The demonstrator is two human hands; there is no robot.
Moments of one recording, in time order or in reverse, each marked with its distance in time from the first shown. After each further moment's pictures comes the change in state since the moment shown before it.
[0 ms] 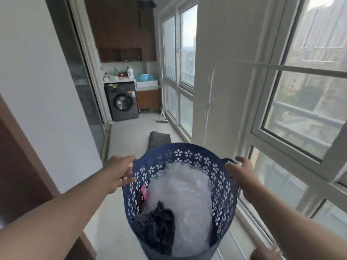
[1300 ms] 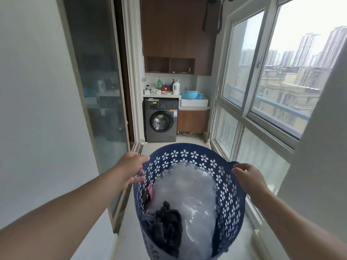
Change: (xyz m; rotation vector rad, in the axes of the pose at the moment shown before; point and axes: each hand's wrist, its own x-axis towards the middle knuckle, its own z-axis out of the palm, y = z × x) left_hand 0.832 0.327 -0.144 -0.039 0.159 0.097; right_hand 0.727 -0.300 0.631 -0.198 -0.185 -0.251
